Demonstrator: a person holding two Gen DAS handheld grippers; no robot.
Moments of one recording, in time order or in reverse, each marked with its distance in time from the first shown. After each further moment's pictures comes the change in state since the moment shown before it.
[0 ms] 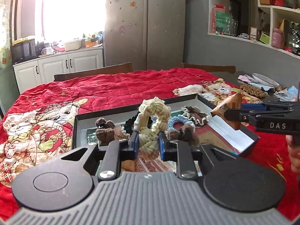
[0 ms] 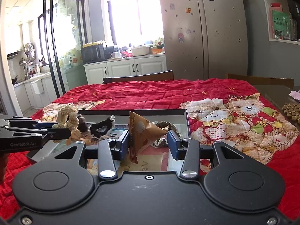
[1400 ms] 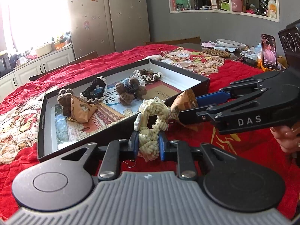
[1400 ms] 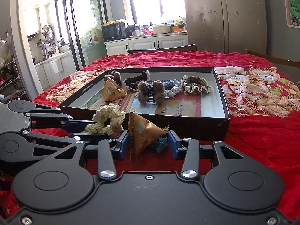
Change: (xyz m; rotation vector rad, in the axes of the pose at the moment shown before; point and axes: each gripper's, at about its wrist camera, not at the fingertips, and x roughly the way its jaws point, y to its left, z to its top) left arm -0.046 -0.058 -0.070 0.203 0.068 -0.121; right arm -0.050 0.035 -0.068 -0.039 0.124 0.141
